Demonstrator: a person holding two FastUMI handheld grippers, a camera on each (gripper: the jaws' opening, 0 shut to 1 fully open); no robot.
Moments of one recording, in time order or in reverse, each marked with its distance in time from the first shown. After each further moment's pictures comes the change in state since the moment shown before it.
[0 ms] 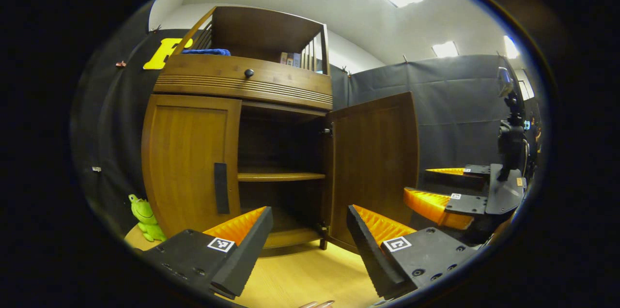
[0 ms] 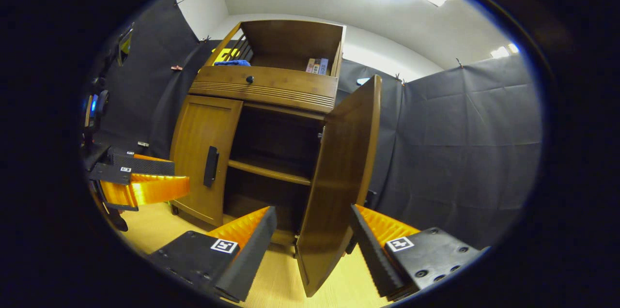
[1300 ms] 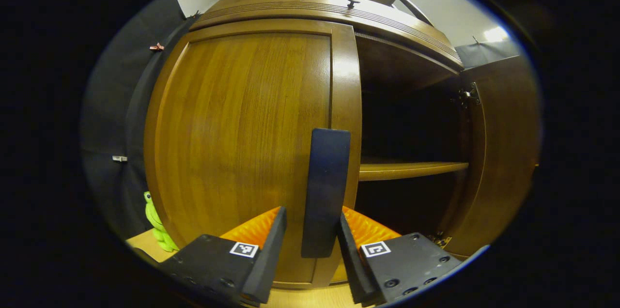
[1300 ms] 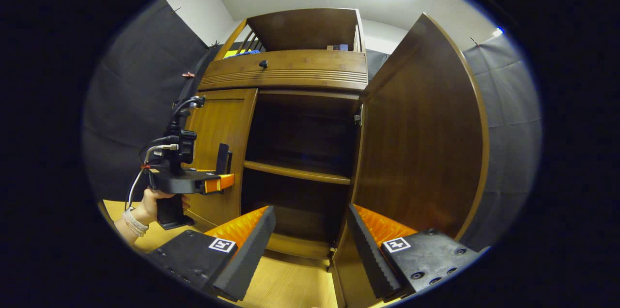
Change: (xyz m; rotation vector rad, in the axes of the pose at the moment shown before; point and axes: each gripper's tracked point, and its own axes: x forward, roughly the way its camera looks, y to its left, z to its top) left arm 0.179 0.194 -0.072 -0.040 0.032 0.306; right arm 0.091 0.056 -0.048 0.120 0.004 0.155
